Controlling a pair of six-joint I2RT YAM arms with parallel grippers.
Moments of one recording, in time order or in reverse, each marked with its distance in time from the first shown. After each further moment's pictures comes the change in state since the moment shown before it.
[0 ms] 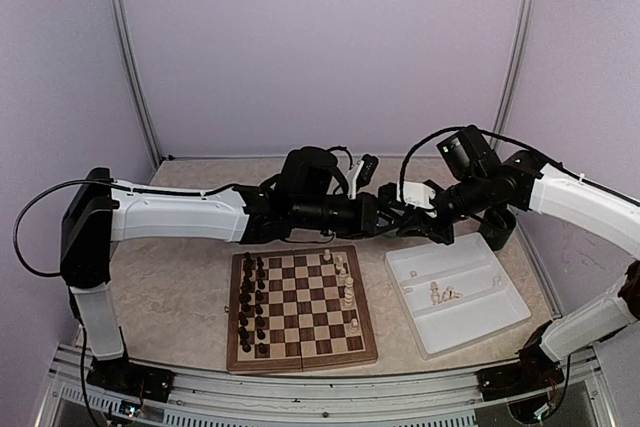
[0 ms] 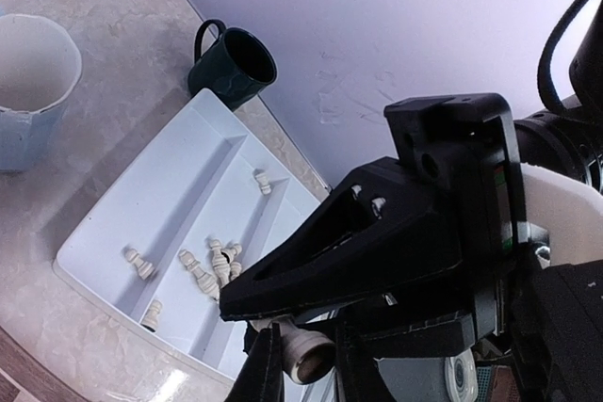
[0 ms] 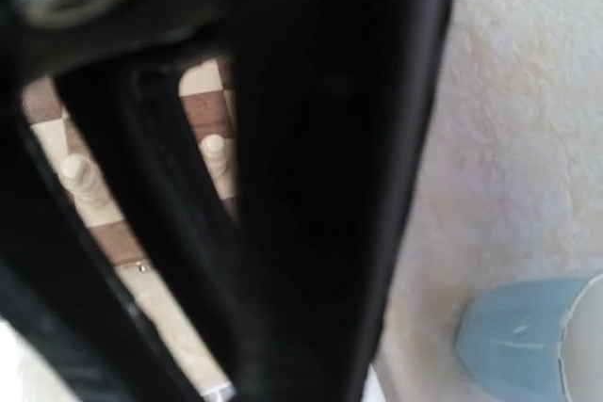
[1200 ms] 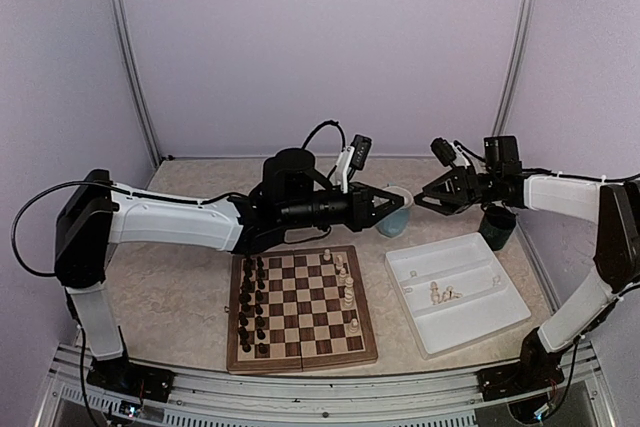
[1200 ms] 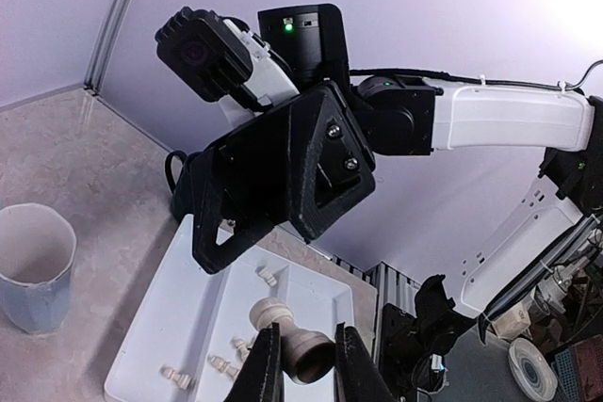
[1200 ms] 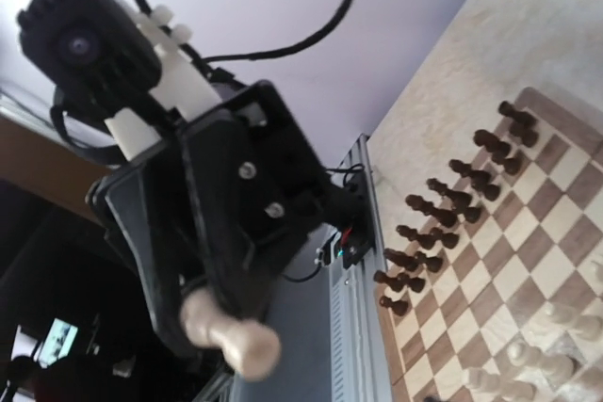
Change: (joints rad) left arm 0.011 -0.034 -0.130 0.368 -0.014 0.260; right arm -0.499 0.207 -0.184 0.668 -1.220 1.173
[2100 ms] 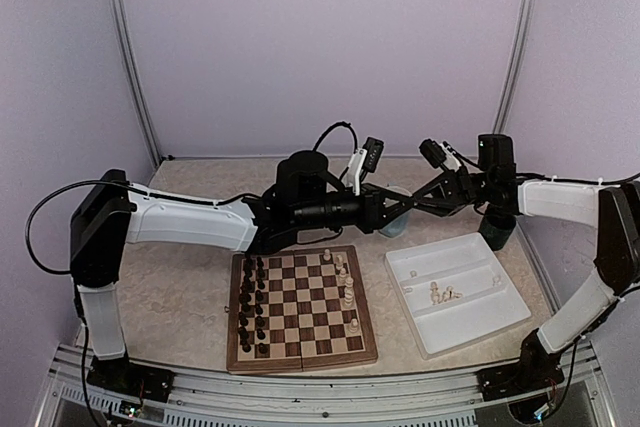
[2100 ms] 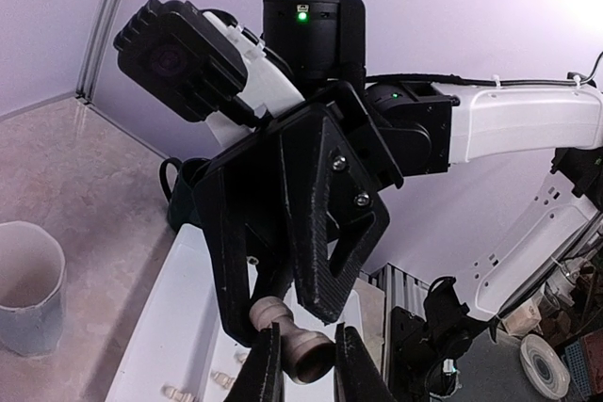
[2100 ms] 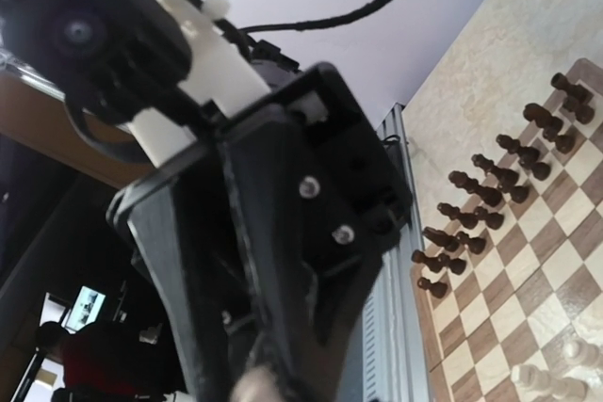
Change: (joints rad) left arm -0.014 0.079 0.079 0.009 -0.004 0.035; right arm 0.075 -0.008 -0.037 0.204 -0.026 0.194
